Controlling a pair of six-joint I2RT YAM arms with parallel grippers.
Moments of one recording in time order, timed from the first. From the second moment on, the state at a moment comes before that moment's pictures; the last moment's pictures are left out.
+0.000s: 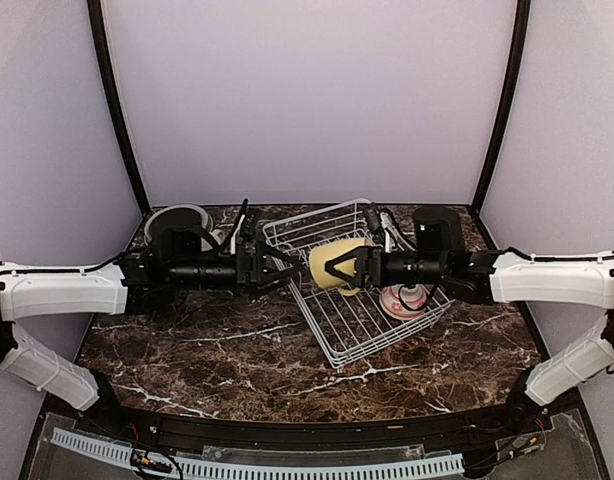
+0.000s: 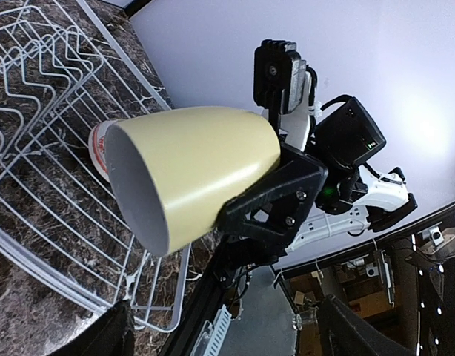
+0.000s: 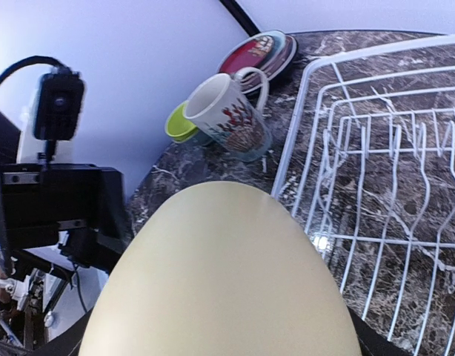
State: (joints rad) left arm -0.80 1.30 0.79 0.28 0.54 -0.92; right arm 0.80 1.38 0.84 0.16 -0.37 0.57
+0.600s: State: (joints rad) left arm -0.88 1.51 0.88 0.68 0.53 -1.12; right arm 0.80 1.44 0.78 0.57 -0.65 0.69
